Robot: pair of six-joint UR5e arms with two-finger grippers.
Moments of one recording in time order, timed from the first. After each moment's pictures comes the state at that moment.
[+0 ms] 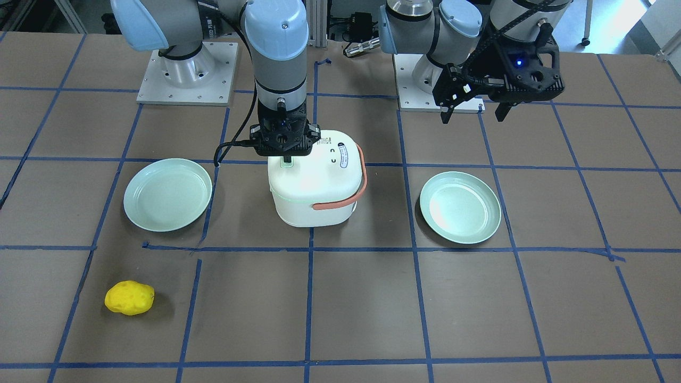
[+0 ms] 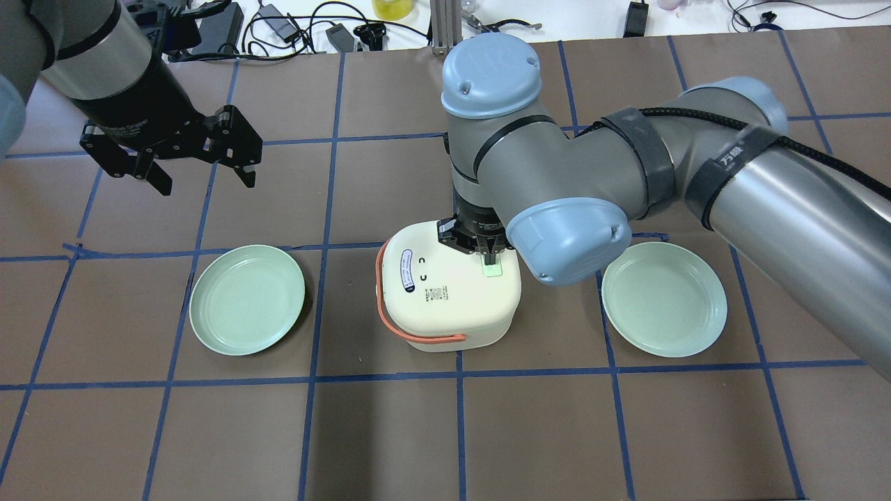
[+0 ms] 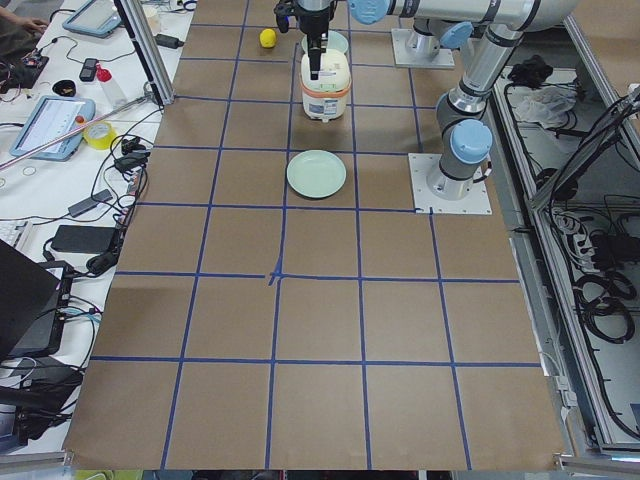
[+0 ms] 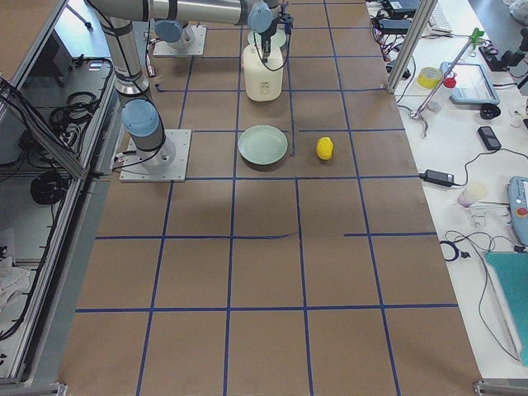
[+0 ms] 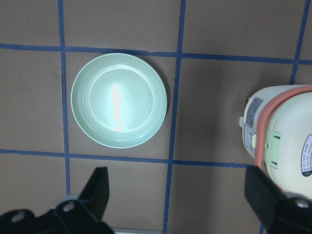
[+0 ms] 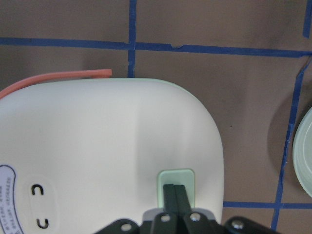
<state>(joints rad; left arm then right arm) -1.55 -1.50 -1.59 -1.62 1.59 -0.05 1.97 -1.42 1.73 -1.83 -1.58 0.34</state>
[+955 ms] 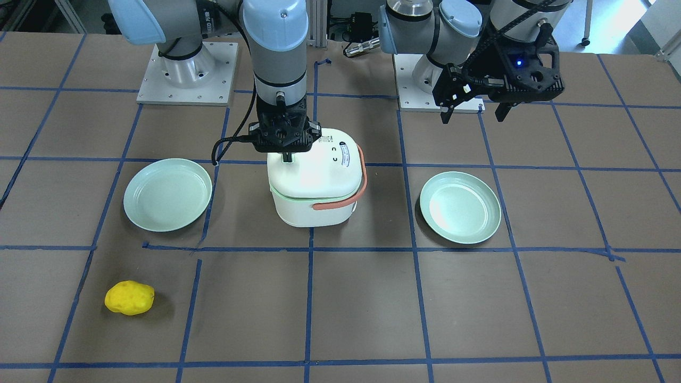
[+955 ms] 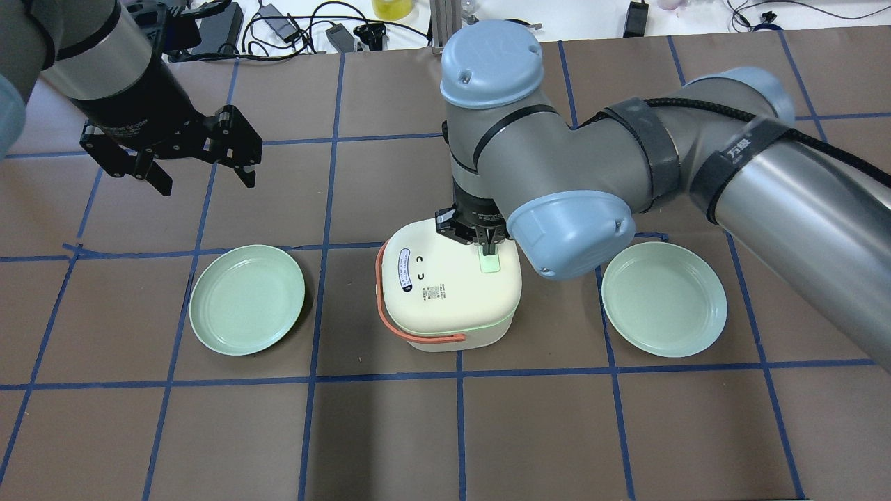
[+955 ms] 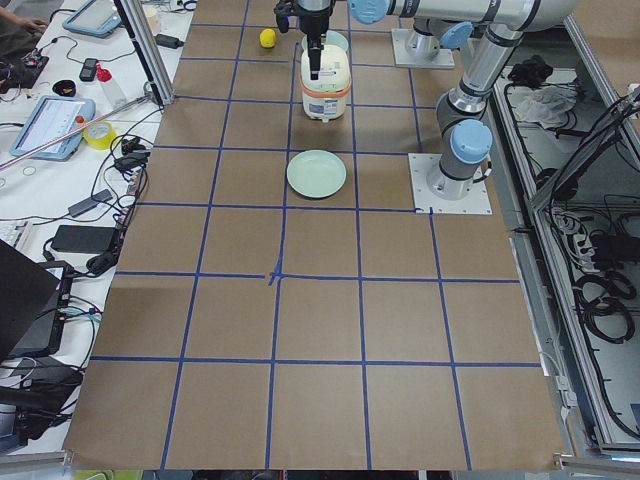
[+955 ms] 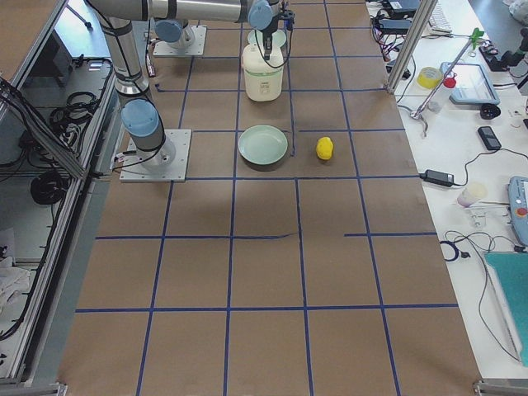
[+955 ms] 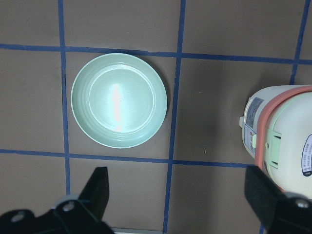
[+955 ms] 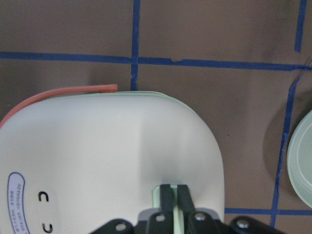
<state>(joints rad) -1.55 -1.50 -1.59 -1.62 1.59 -0.05 1.96 -1.44 1.69 -1.83 -1.59 0.34</state>
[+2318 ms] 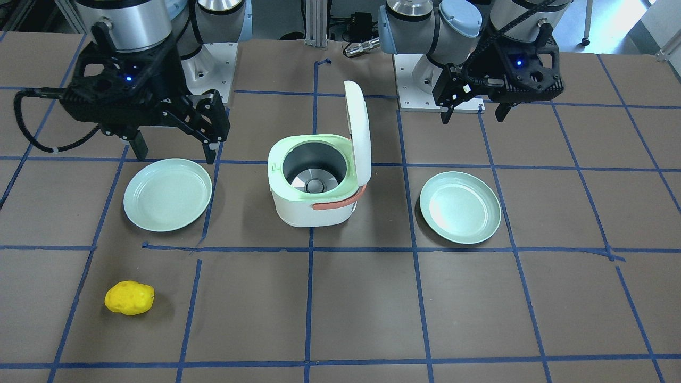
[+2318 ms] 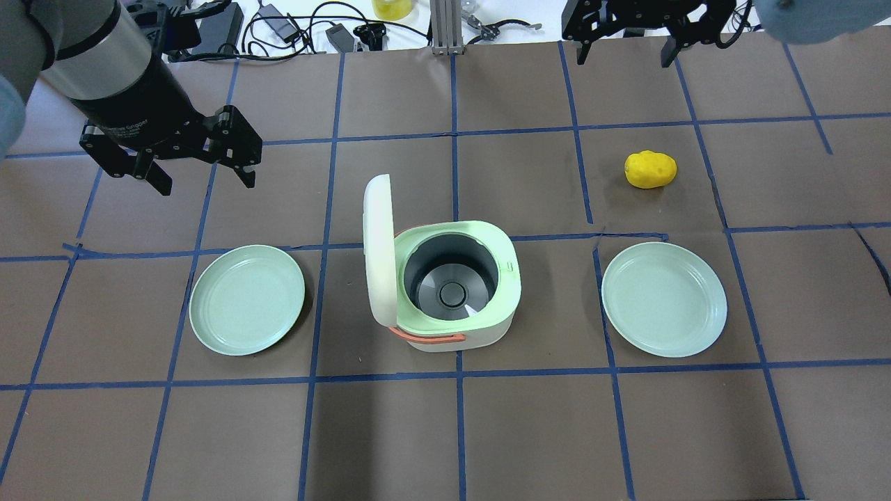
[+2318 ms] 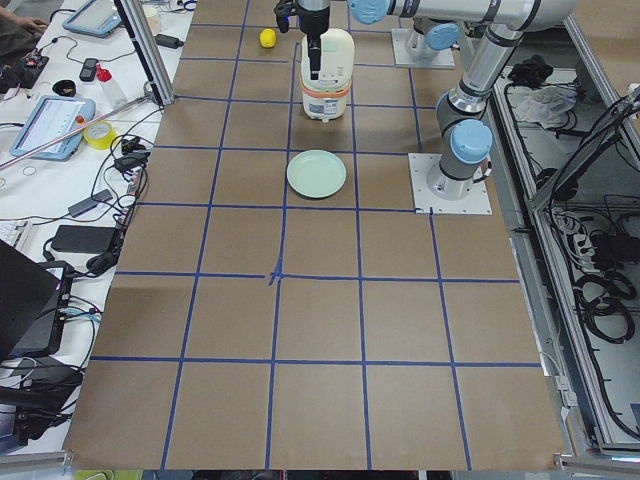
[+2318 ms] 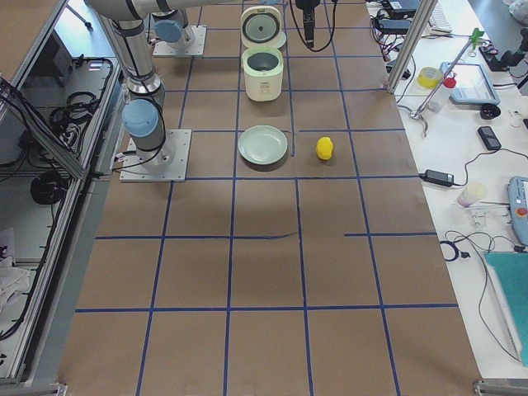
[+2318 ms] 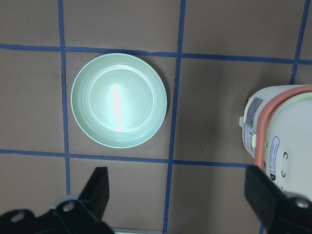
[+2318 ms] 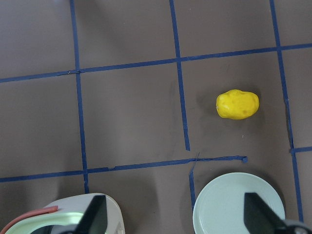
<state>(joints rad) -1.55 -1.50 -1.59 -1.62 1.59 -0.05 1.63 -1.46 1.36 -1.68 -1.56 0.16</state>
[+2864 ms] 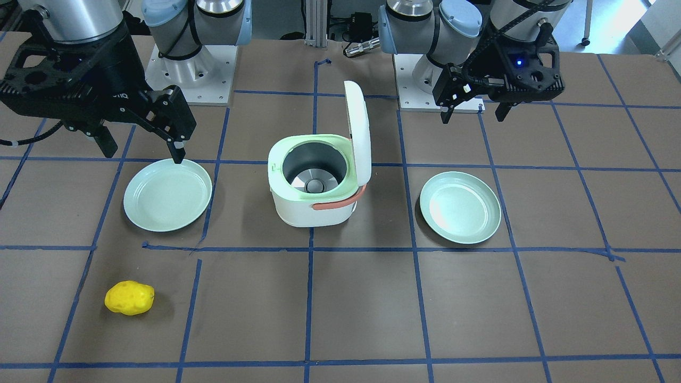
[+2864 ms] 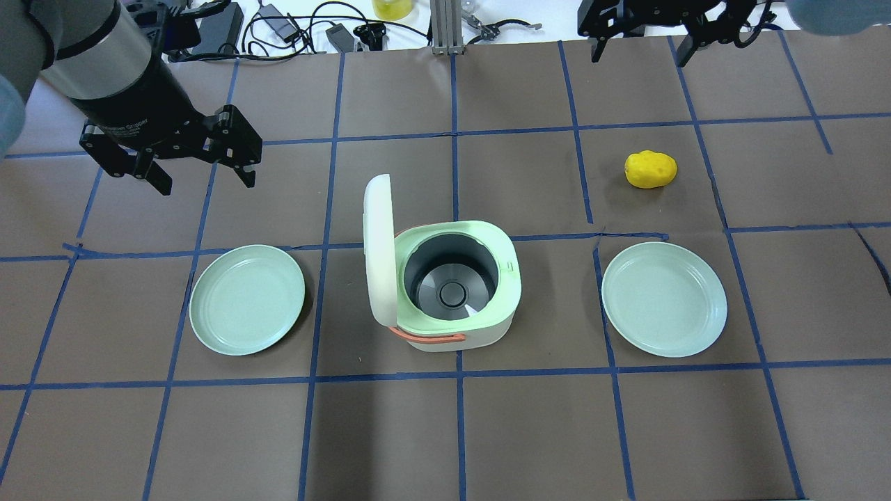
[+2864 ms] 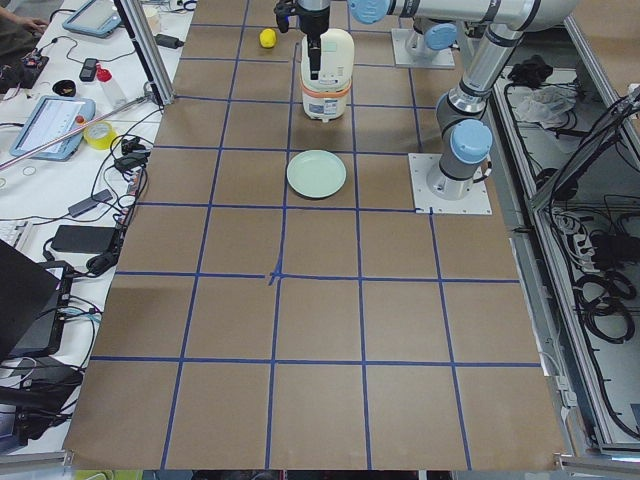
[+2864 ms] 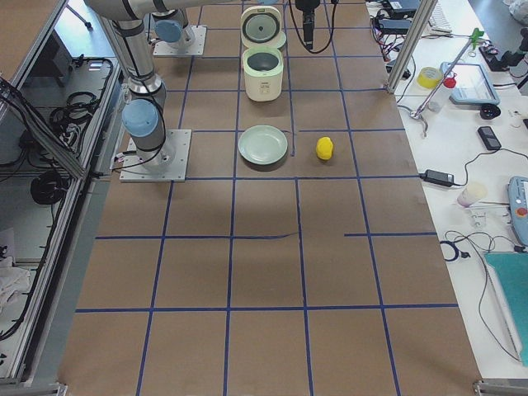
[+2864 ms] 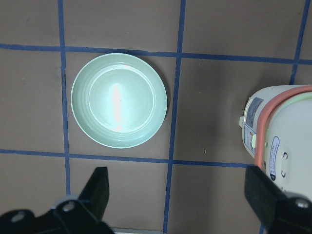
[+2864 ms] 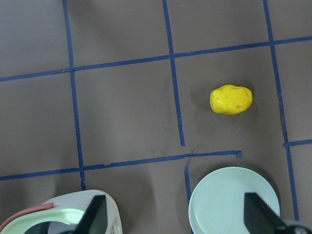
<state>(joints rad) -1.55 -1.50 -1.59 -1.62 1.59 -0.05 1.62 -1.47 1.36 -1.66 -1.56 0.16</state>
